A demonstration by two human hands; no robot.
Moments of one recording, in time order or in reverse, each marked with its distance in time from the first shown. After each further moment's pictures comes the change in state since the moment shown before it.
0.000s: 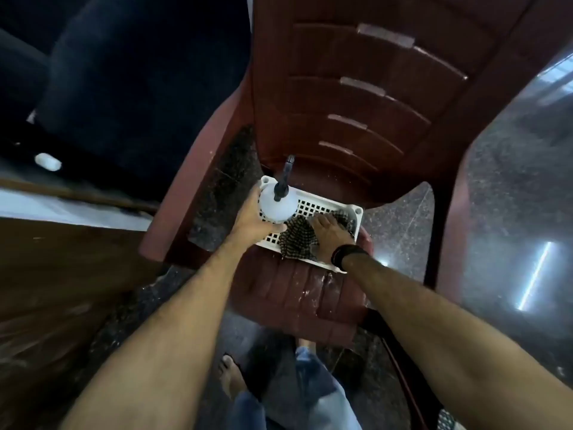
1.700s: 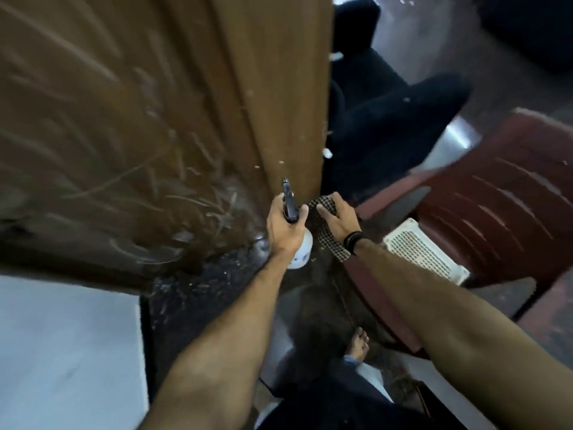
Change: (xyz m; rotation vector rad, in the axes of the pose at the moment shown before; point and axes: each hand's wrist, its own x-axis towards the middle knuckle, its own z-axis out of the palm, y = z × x) left_hand -0.454 0.030 -0.202 -0.307 1.118 0.145; right_hand -0.238 -0.414 -0.083 0.484 0.150 -0.471
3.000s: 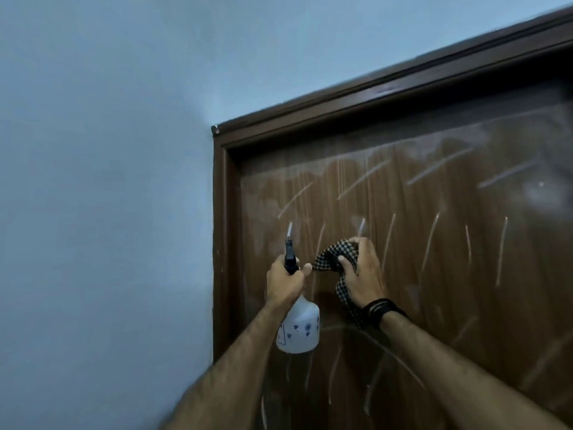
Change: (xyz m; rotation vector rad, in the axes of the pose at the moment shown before) left_hand 0.192 0.411 -0.784 0.033 0.760 0.457; right_hand -0.065 -0.917 0.193 0.421 0.387 -1.442
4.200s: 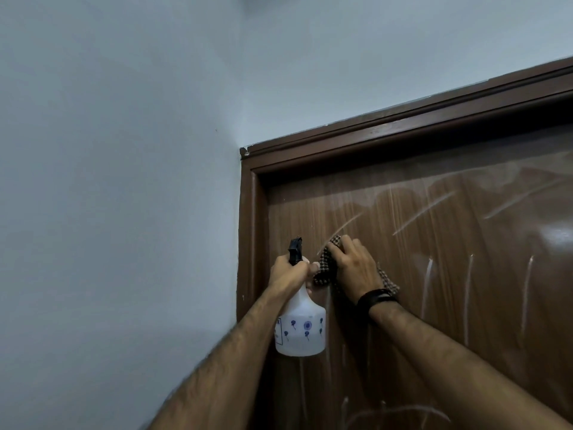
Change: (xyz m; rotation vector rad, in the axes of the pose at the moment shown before) left_hand 0.163 0.002 -0.070 -0.158 -0.208 0.022; right_hand 0.125 -0.007 0.150 -0.687 0.089 -0.507
